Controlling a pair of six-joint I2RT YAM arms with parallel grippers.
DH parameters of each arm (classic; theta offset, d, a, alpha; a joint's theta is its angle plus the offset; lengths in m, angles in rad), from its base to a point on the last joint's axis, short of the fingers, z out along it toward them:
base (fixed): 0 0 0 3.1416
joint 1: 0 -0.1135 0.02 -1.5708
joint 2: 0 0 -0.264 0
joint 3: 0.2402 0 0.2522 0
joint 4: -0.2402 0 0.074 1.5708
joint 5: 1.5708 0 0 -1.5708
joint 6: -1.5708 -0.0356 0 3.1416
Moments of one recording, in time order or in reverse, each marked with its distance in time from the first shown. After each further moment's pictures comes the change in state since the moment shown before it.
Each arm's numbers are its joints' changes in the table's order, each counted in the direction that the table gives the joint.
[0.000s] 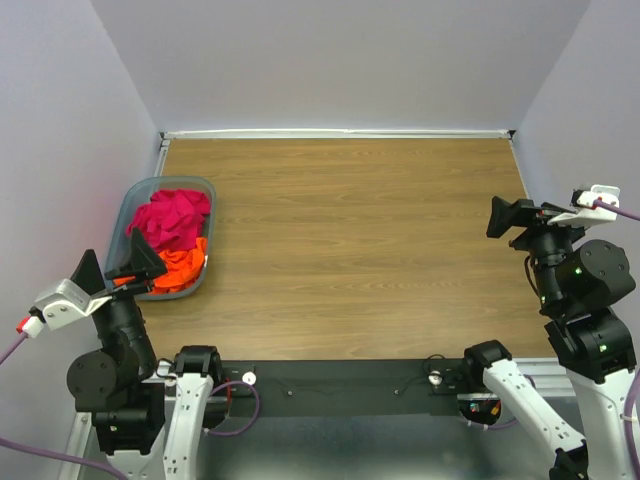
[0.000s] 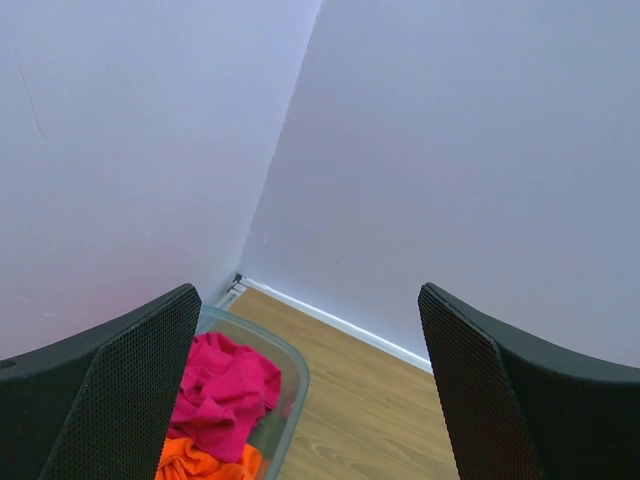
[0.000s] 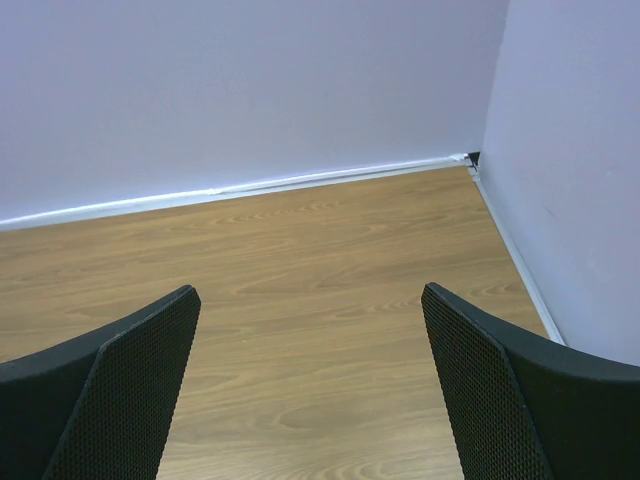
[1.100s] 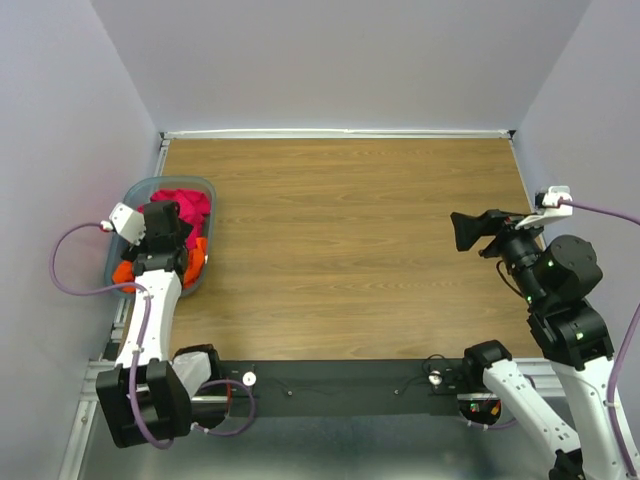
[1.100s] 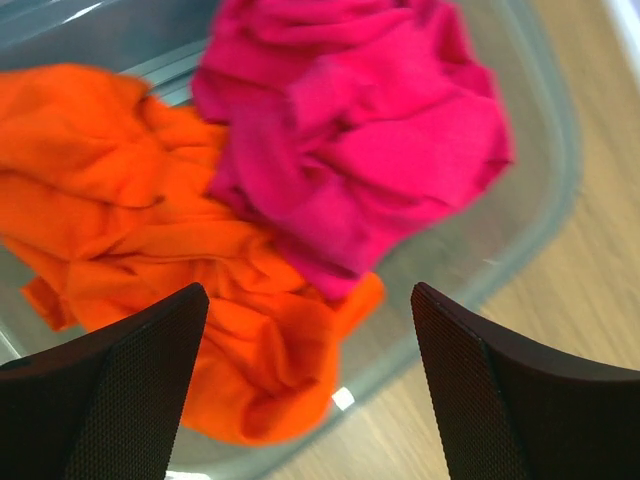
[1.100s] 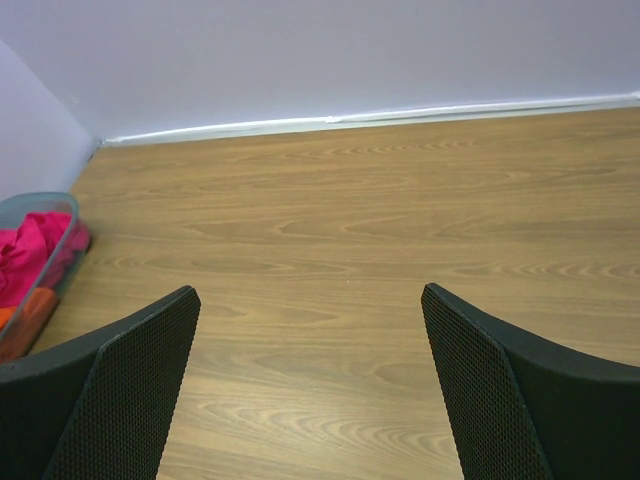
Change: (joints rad) left arm -0.145 -0.865 -0.175 -0.065 -0.100 0.555; right arm 0.000 0.009 -0.142 0.039 -0.292 -0.144
